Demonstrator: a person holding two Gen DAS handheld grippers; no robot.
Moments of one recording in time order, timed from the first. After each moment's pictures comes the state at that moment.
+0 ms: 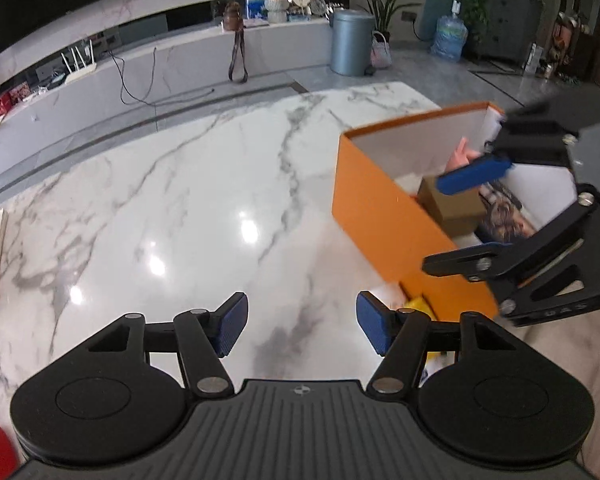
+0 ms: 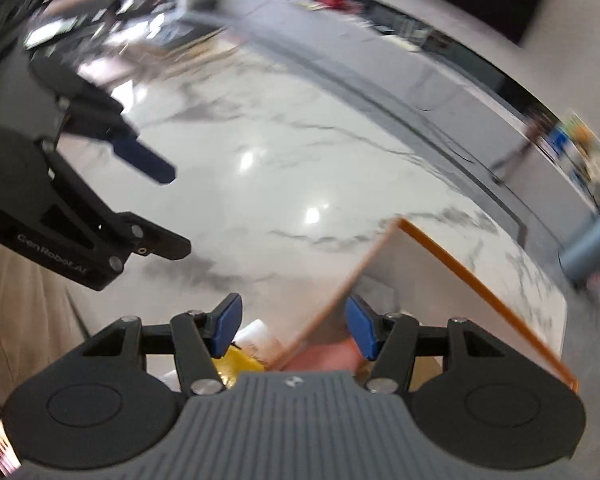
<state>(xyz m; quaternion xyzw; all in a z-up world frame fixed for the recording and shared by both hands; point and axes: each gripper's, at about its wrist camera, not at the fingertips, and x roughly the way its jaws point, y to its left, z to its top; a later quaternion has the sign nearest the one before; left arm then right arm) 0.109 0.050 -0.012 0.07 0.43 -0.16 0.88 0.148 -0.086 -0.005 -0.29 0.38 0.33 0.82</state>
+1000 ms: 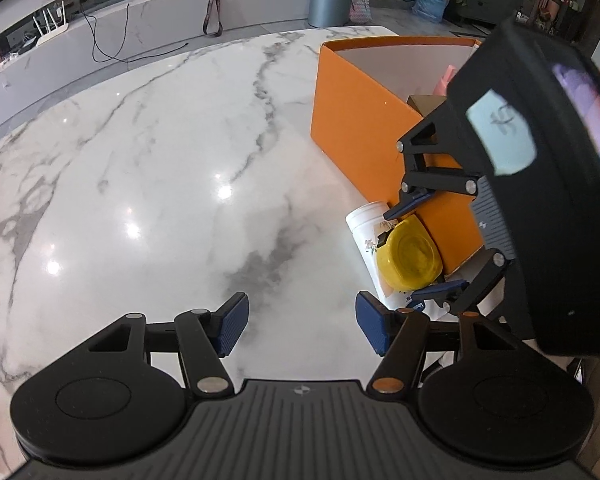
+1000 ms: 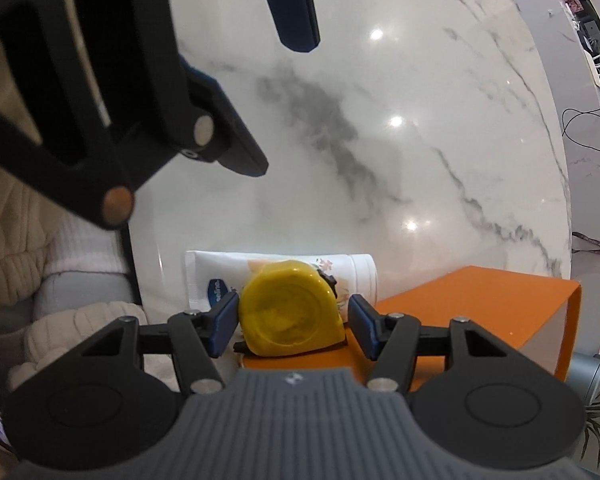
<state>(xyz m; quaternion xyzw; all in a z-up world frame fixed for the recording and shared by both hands) 0.098 0.058 -0.052 0.07 0.49 -0.19 0.85 0.124 -0.015 -0.104 -0.57 0.44 0.40 0.57</state>
